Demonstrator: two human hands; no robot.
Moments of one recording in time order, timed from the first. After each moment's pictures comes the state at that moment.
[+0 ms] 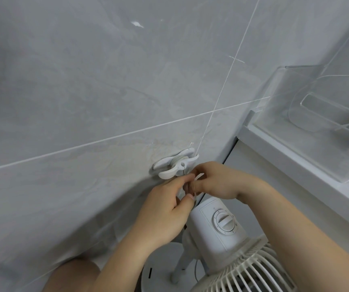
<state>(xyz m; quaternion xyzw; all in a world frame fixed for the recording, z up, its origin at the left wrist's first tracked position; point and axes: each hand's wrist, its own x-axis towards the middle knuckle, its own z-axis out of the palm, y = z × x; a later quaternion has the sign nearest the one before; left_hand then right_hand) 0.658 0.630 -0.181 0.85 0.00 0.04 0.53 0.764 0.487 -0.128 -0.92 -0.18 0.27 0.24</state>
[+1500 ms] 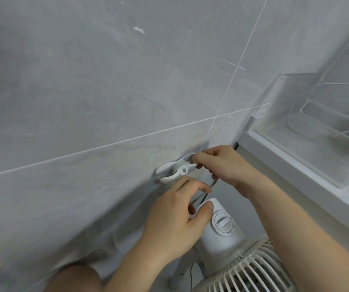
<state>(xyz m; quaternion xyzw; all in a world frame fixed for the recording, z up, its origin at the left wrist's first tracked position) 0.651 0.616 -0.174 0.86 -0.06 0.11 0.49 0.766 0.498 -0.100 -0.89 -0.09 0.15 0.42</state>
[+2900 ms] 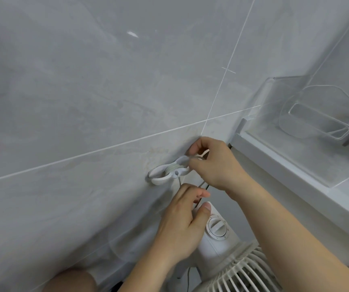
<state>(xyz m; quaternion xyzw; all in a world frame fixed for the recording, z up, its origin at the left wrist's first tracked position) 0.674 0.587 -0.218 0.80 -0.06 0.10 0.59 0.759 0.503 -0.100 -0.91 -0.14 0.02 0.39</state>
